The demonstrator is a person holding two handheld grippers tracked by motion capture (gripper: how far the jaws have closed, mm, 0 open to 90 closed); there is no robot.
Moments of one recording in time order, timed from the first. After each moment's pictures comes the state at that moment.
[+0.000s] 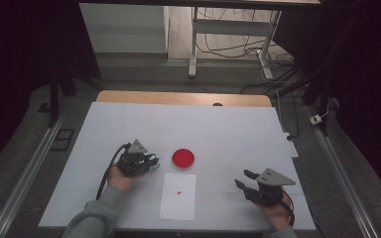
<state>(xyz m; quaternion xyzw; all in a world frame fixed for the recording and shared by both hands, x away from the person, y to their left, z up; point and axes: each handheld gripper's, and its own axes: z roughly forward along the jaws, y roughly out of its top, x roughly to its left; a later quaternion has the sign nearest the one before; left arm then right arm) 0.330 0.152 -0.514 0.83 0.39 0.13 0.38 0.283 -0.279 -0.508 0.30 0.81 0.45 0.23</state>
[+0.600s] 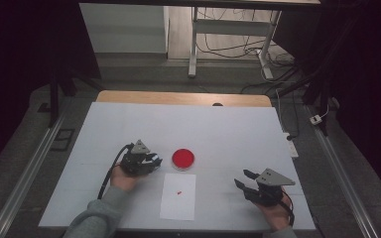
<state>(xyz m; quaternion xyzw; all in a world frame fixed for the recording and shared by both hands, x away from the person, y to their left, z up) 0.332 0.147 -0.517 0.83 0.39 0.13 0.39 0.283 -0.278 -0.508 0.30 0.81 0.45 0.23</state>
